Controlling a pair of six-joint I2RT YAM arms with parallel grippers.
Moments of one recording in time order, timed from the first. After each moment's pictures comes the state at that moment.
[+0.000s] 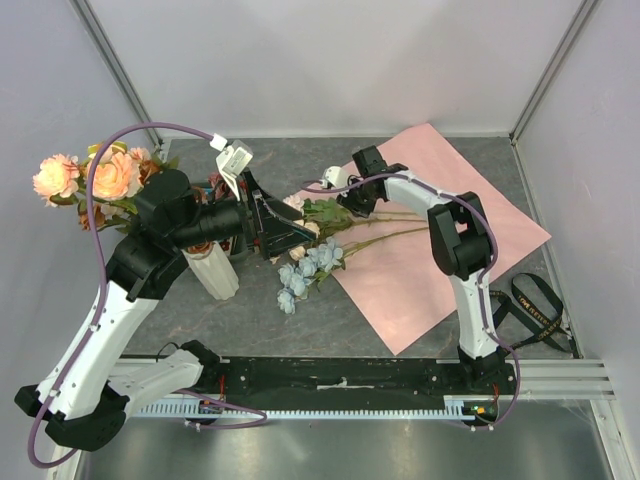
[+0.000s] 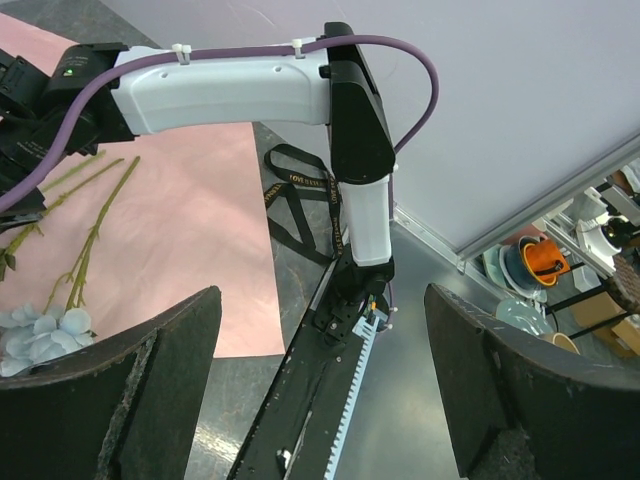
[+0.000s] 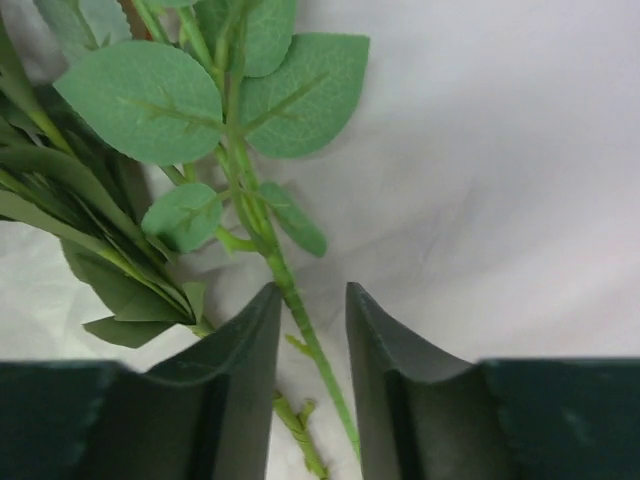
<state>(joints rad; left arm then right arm) -0.58 0.96 1.35 -0.46 0.66 -0.46 0.44 2.22 1.71 -0.52 -0.24 -0.76</state>
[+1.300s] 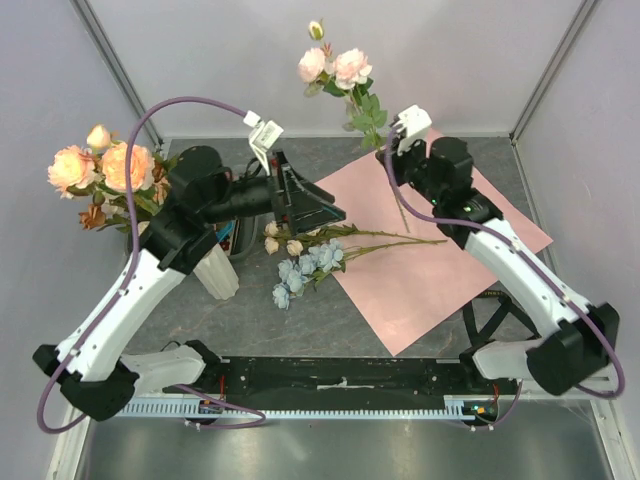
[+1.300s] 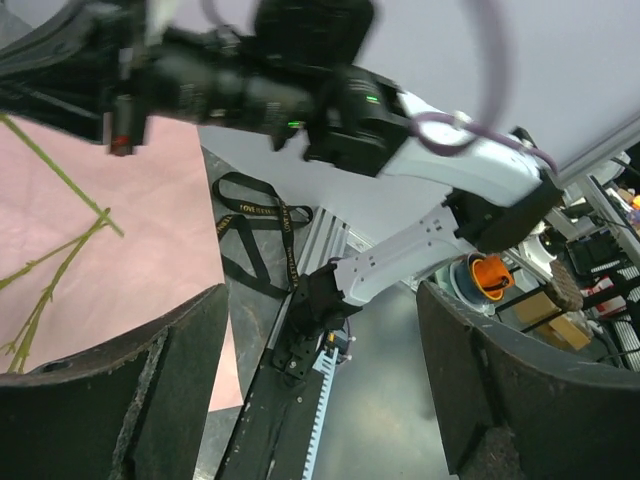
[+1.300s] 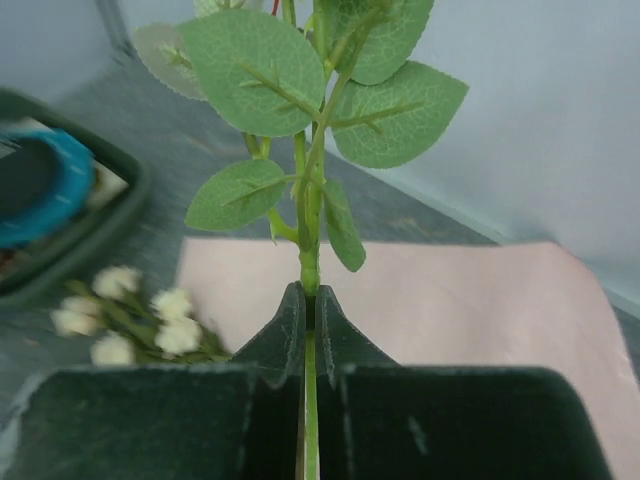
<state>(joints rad) -0.64 1.11 1.41 -0.28 0.68 -0.59 0.46 1.36 1.24 -0.06 -0.05 -0.15</state>
